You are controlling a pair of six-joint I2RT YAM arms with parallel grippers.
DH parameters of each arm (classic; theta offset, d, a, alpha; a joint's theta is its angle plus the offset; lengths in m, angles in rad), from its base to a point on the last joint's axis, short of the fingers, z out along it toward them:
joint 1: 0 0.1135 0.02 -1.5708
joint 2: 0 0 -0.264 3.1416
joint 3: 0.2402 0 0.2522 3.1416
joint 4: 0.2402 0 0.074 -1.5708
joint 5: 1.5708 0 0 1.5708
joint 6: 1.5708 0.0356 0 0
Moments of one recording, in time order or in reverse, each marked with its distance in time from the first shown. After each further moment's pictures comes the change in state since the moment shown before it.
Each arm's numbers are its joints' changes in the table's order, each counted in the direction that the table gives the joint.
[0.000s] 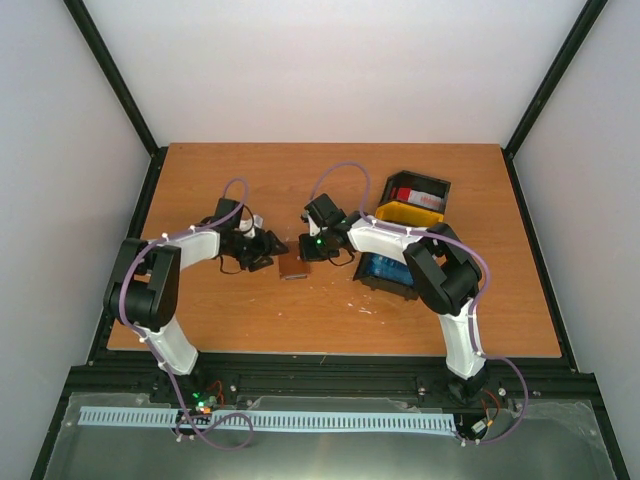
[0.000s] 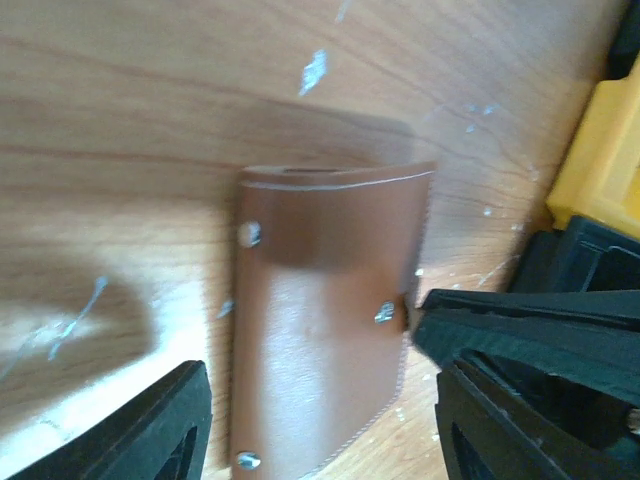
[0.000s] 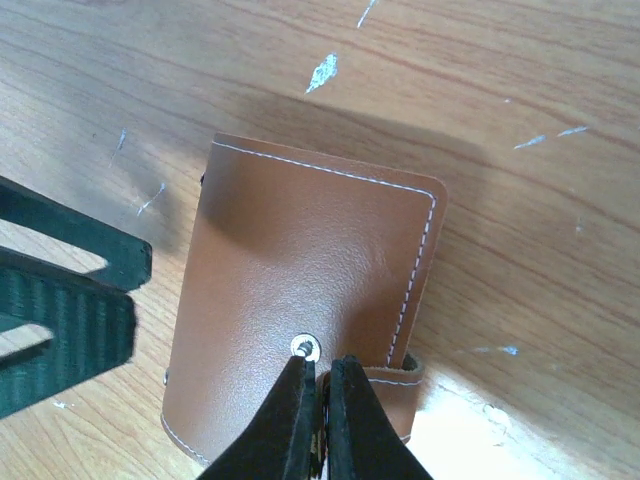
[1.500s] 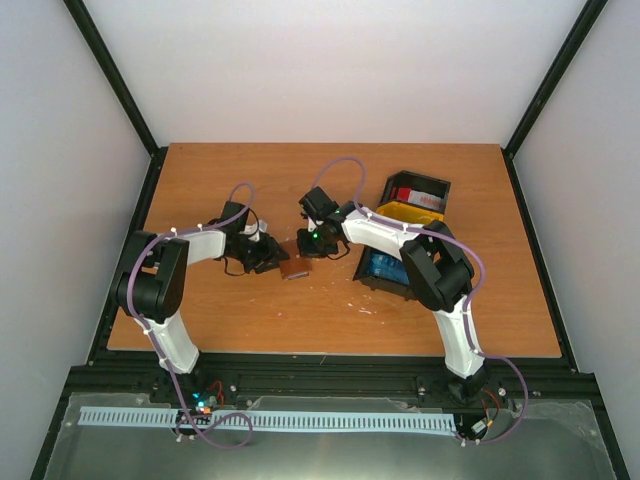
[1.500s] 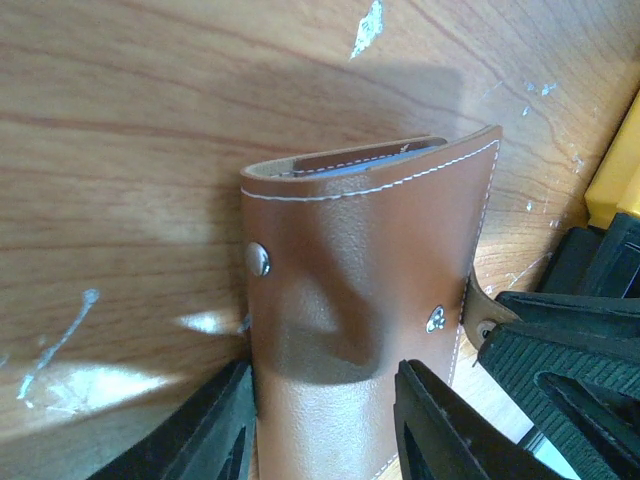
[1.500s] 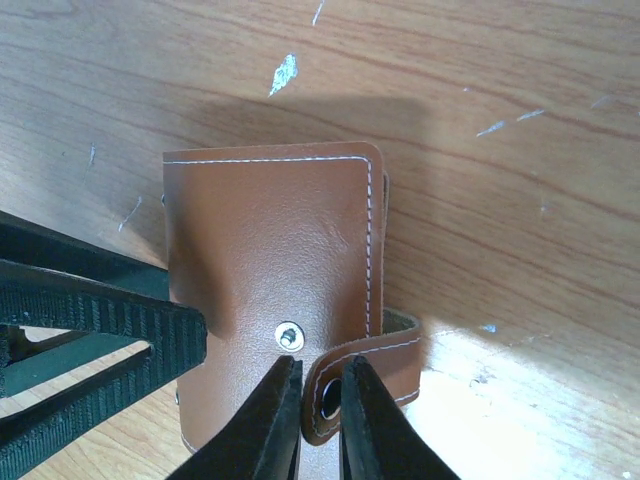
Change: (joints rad) left arm -0.021 0.068 -0.008 -0.014 -0.022 -0.020; right arm 0.002 0.054 0.150 0.188 0.024 0.067
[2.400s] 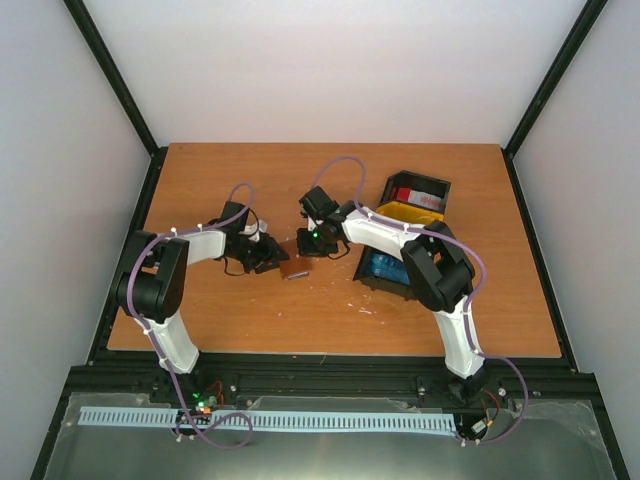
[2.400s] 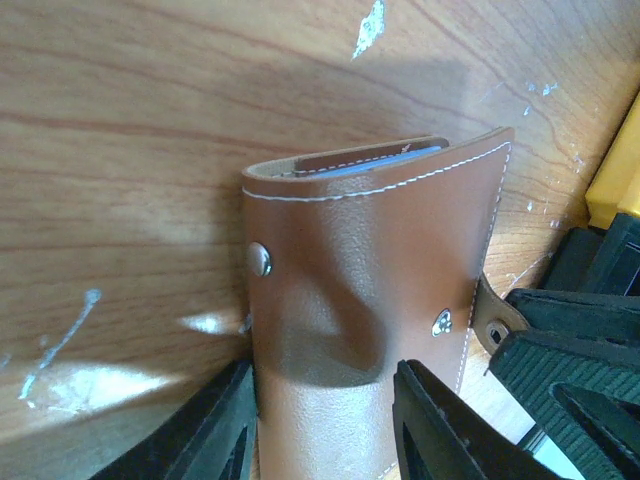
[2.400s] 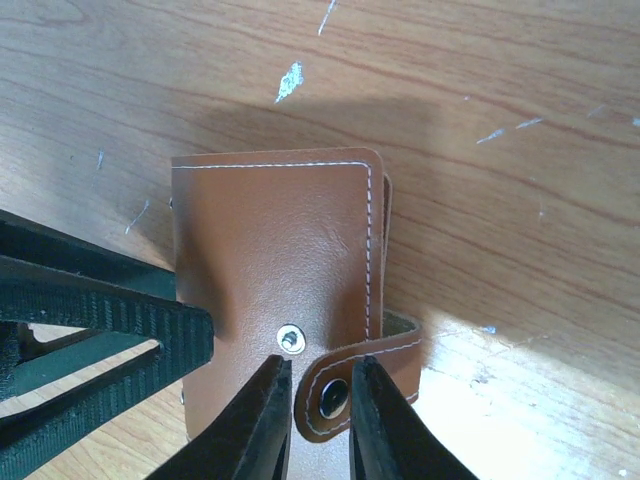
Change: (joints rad) left arm 0.000 0.000 0.000 0.000 0.000 0.000; right arm 0.001 -0.004 0.000 -0.003 0.007 0.000
